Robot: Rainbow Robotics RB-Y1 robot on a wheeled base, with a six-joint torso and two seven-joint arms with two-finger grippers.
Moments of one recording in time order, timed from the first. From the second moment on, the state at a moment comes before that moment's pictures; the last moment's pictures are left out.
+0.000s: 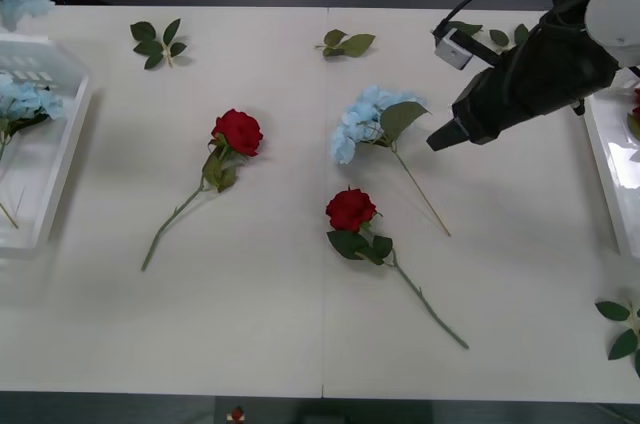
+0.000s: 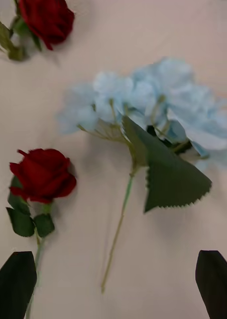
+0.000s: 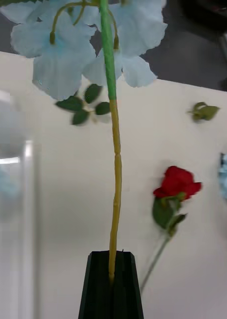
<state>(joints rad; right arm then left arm) -0.94 -0.96 0.73 -1.35 -1.61 1.14 2.06 -0.22 0.79 0.60 -1.56 1.39 1.36 -1.96</state>
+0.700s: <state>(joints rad) -0.97 -0.63 0.73 -1.23 -0.96 1.34 1.81 -0.02 0.78 0.53 -1.56 0.86 0.90 -1.97</state>
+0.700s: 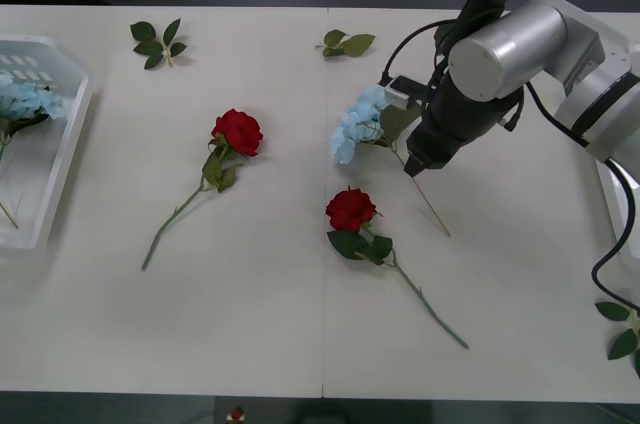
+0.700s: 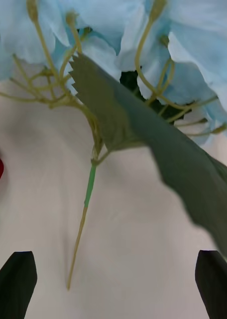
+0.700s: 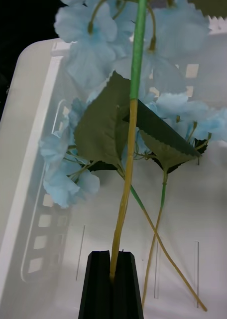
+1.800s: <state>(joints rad) -0.97 -0.49 0.73 -0.98 -0.87 1.16 1.81 -0.04 0.70 0.74 -1.57 1.35 1.32 -2.16</state>
